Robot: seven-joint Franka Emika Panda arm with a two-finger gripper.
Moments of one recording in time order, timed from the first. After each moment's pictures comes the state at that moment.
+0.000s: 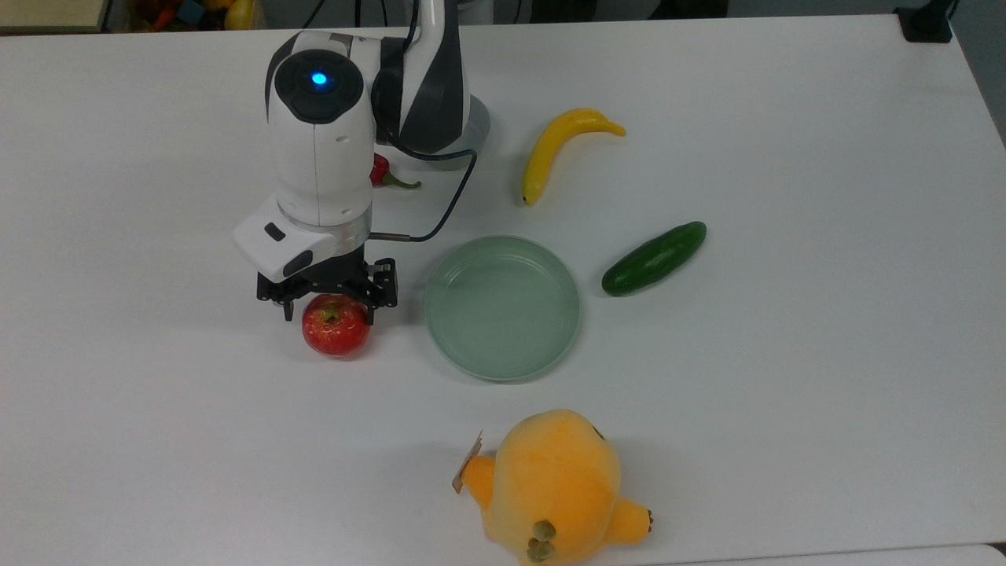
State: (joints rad) arm -0.02 0.63 -0.03 -1.45 -0.18 2.29 -0.03
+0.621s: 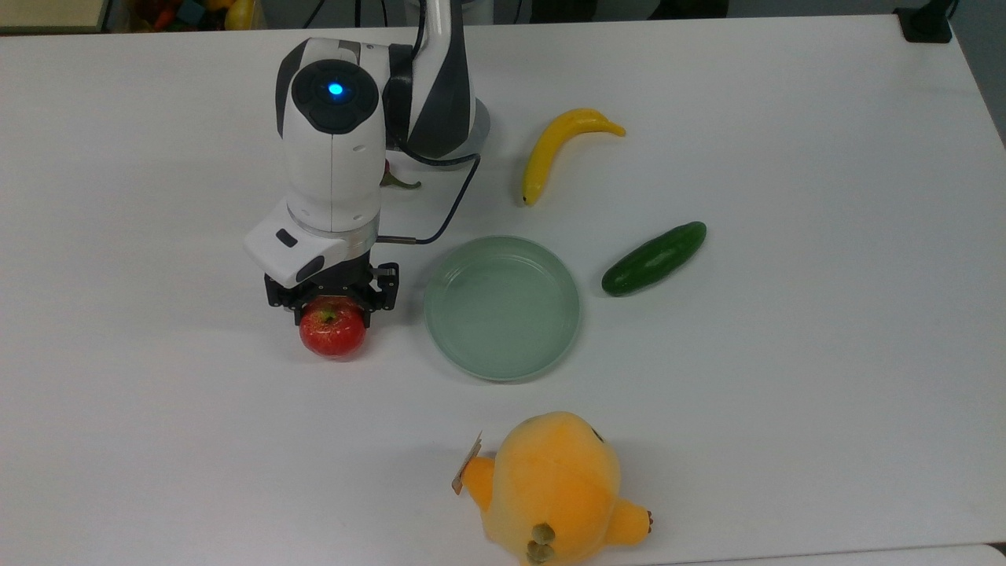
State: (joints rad) arm -0.02 0.63 -0.02 -1.45 -0.22 2.29 -0.03
